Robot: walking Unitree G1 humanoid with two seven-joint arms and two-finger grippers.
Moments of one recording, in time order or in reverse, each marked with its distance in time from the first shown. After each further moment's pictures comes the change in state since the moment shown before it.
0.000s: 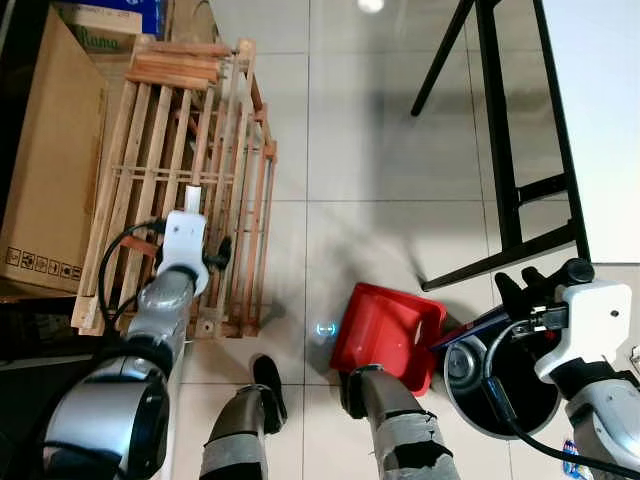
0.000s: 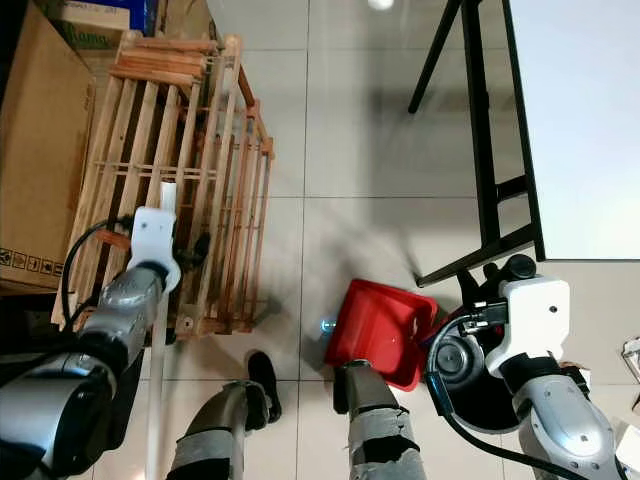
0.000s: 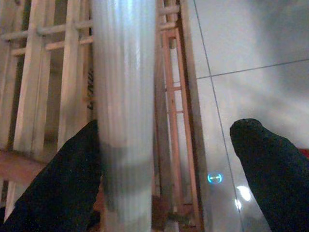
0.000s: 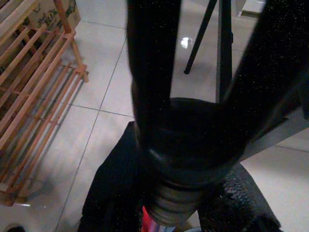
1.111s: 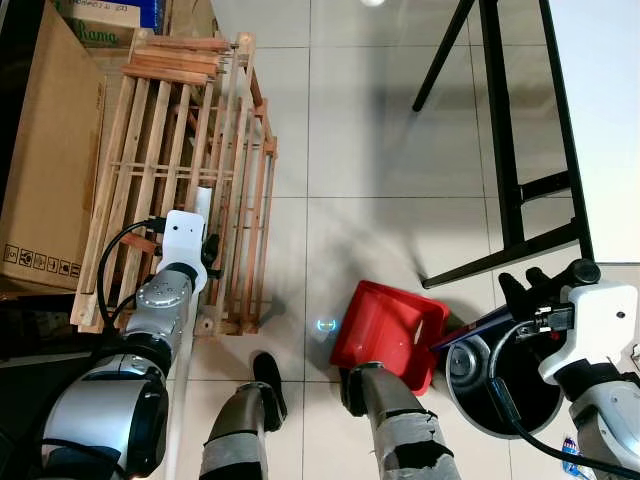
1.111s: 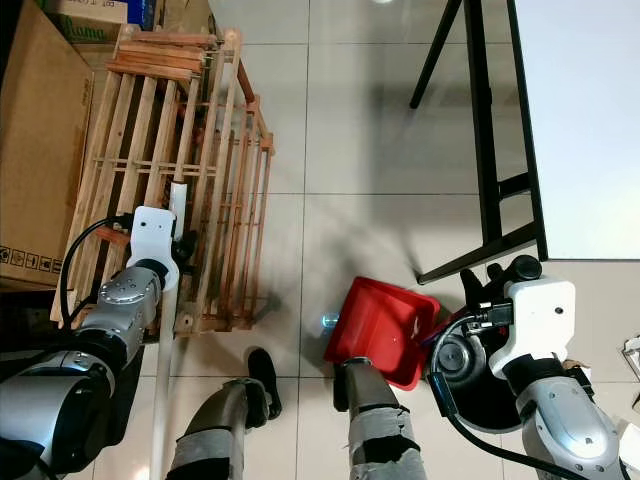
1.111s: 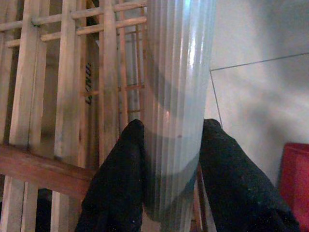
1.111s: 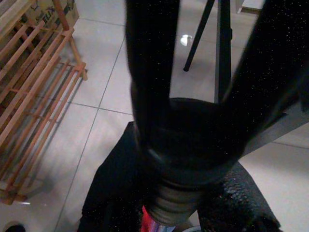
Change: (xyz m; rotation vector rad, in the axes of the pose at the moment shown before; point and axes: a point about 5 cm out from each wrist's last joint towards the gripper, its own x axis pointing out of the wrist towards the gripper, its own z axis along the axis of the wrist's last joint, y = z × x) left arm -0.001 0.003 -0.002 0.002 0.013 -0.008; right arm -0.001 -0.002 -0.001 0.003 0.004 -0.004
